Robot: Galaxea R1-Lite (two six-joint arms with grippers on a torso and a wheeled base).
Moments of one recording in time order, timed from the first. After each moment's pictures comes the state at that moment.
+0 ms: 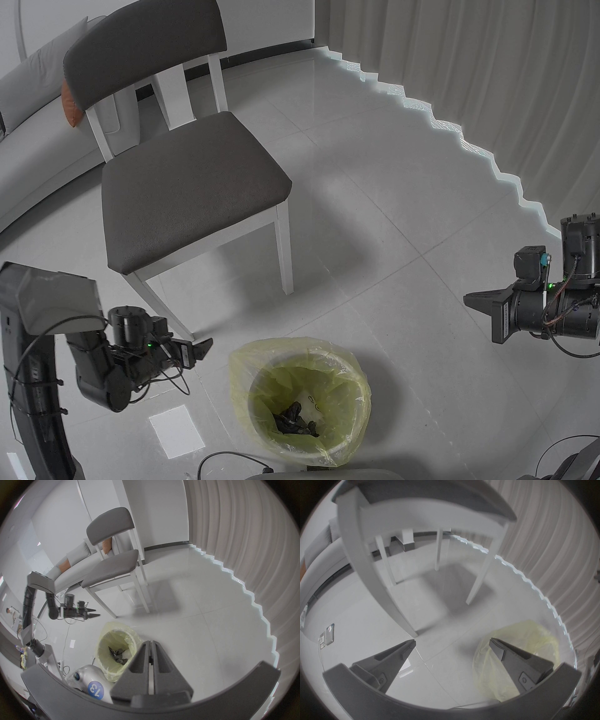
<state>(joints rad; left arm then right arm) -0.14 2.29 -0.49 -1.29 -0.13 -0.04 0.39 1.42 -0.68 -0.23 0.08 -0.02</state>
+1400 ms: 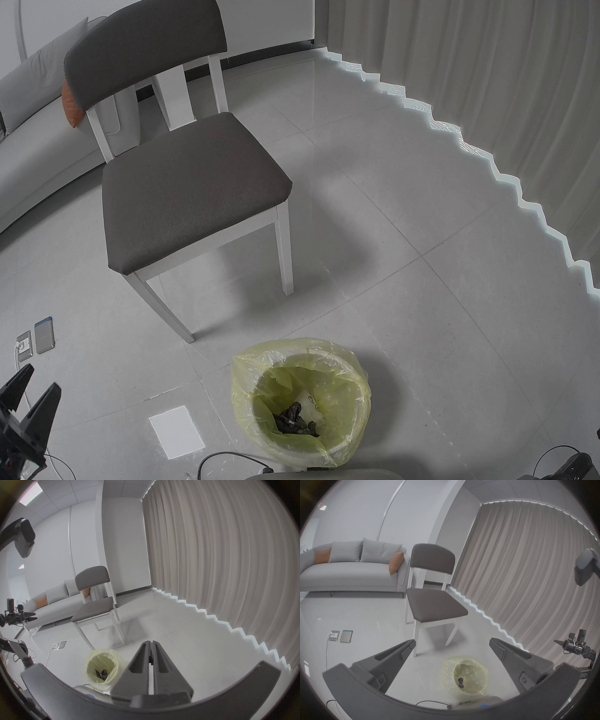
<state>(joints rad) 0.01 0.34 -0.24 -0.07 -0.27 -0.27 0.13 0.23 -0.28 0.07 -0.04 0.07</state>
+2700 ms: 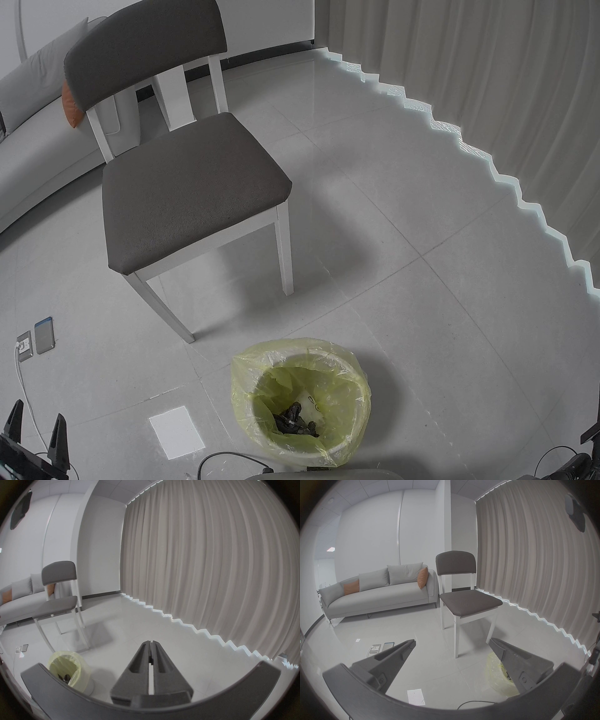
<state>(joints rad) 0.01 0.01 -0.03 0.04 0.10 -0.04 0.00 0.01 -0.02 -0.07 -0.28 0.02</state>
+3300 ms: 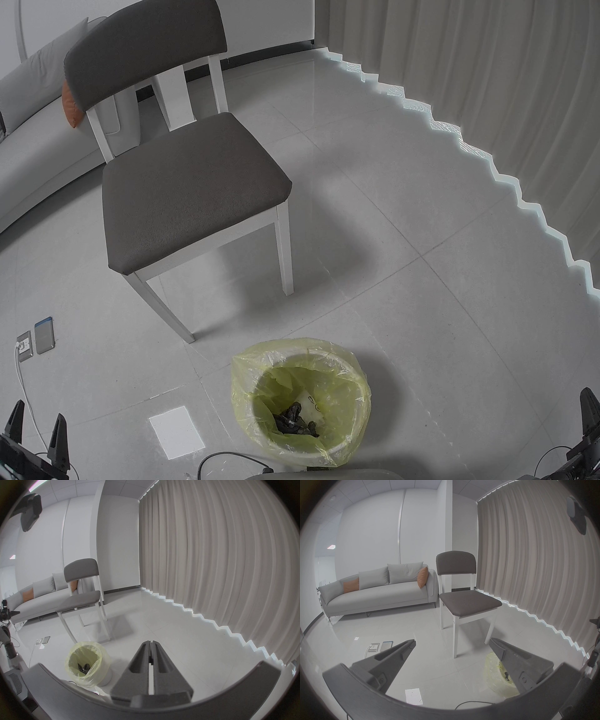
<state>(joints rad) 0.01 0.01 -0.03 0.03 0.09 -0.06 0.00 0.01 -0.02 0.00 -0.04 0.03</state>
